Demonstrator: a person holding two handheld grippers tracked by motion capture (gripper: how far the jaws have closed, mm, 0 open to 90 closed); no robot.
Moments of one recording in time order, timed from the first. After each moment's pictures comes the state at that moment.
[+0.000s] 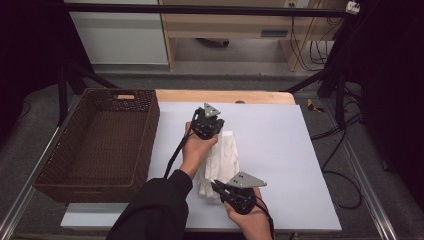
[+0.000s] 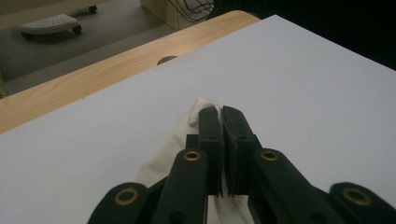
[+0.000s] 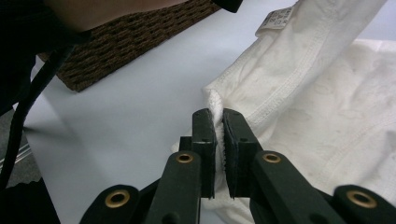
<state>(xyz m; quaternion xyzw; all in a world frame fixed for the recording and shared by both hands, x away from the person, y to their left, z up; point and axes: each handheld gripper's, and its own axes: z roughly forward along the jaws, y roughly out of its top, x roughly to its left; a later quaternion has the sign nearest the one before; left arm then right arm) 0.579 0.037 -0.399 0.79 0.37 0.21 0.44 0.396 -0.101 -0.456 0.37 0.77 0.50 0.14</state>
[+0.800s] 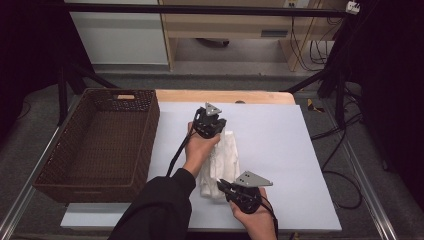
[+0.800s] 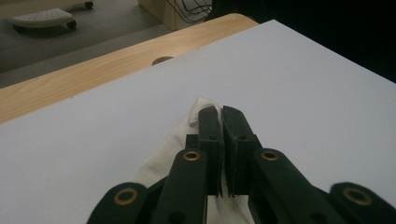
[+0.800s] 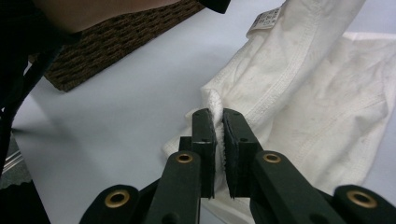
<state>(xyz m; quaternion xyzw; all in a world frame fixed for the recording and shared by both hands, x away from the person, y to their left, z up) 0.583 0.030 -0.402 0.79 0.37 0.20 0.45 0.396 -0.115 -0.457 0.39 0.76 0.49 0.15</state>
